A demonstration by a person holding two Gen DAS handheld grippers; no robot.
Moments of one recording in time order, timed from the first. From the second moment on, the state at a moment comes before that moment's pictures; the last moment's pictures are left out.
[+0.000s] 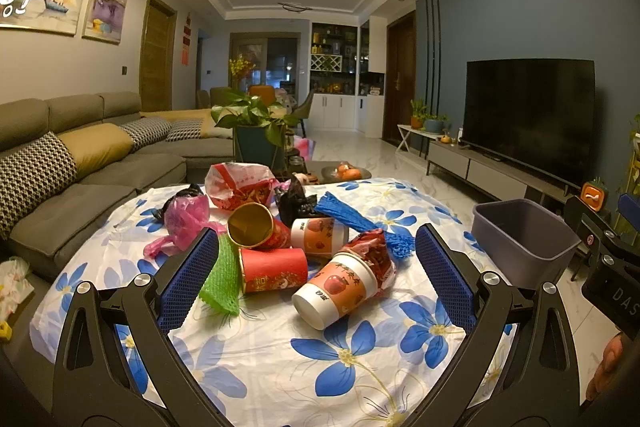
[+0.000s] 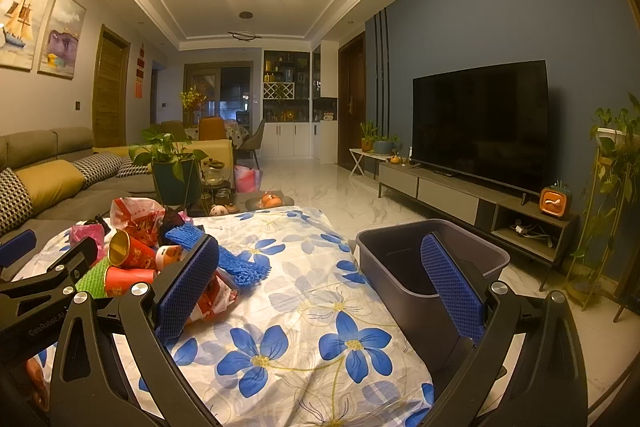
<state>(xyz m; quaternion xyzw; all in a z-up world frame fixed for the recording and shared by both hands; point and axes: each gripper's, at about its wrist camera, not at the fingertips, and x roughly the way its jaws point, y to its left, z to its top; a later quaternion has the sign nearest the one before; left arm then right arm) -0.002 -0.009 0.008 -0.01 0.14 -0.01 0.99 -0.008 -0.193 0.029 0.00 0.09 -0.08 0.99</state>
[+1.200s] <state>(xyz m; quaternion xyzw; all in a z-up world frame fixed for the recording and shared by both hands) 0.045 0.074 -0.058 -0.06 0.16 0.06 0.98 0.071 -0.149 -0.041 0.00 0.14 -0.01 0.99</state>
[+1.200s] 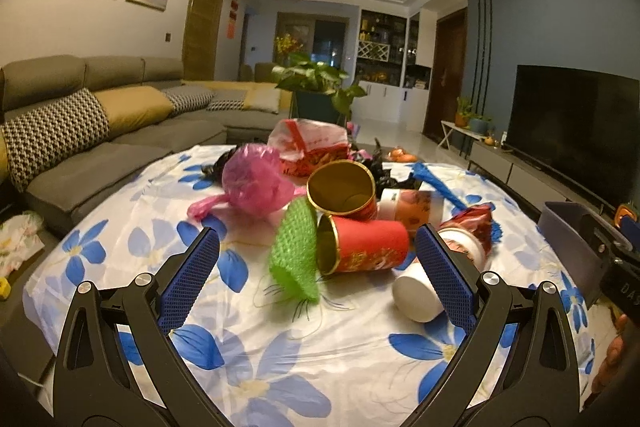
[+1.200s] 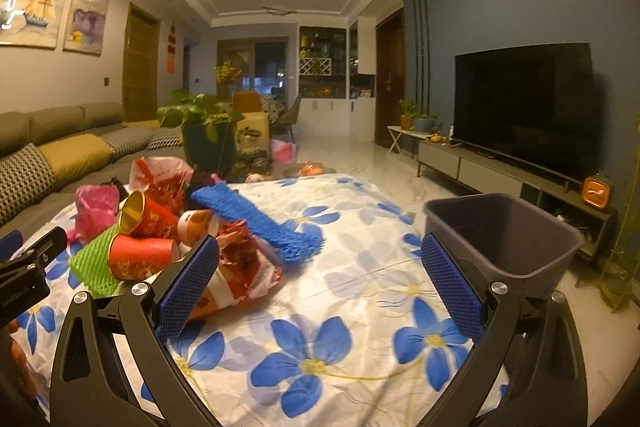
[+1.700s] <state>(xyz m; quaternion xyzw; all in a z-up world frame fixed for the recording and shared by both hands) 0.078 0.094 -0.084 -0.06 0.19 0.07 0.98 0.136 -0.117 -0.063 -0.01 0.17 0.05 0.98</state>
